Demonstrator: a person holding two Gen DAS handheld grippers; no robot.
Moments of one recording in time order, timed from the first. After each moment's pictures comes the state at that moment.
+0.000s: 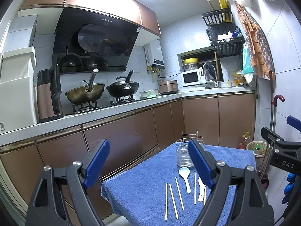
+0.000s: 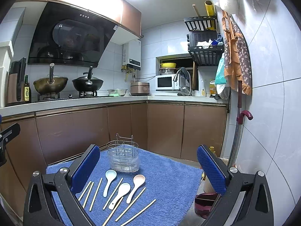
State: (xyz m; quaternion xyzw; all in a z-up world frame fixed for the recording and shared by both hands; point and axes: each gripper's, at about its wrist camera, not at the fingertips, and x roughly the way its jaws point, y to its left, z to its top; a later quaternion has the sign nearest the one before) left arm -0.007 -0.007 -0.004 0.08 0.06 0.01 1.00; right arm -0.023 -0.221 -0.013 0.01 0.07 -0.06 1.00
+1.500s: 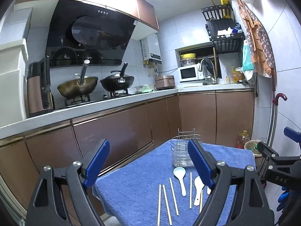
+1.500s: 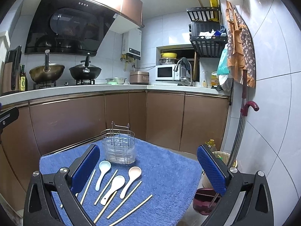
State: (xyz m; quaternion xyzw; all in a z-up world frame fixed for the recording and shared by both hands) left arm 0.033 -0.022 -0.016 0.06 0.08 -0.01 0.99; right arm 0.018 -0.233 -0.041 0.00 0.11 -0.06 0.99
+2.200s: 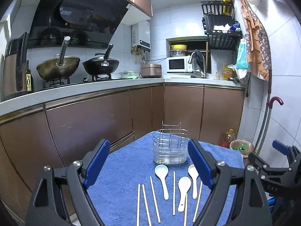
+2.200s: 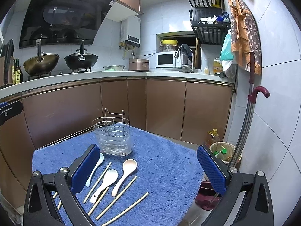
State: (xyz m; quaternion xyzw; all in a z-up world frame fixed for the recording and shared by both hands) left arm 0.091 -0.028 -0.027 0.02 0.13 -0.07 0.99; right arm 0.067 -0.258 -0.072 0.01 0.16 -0.05 0.99
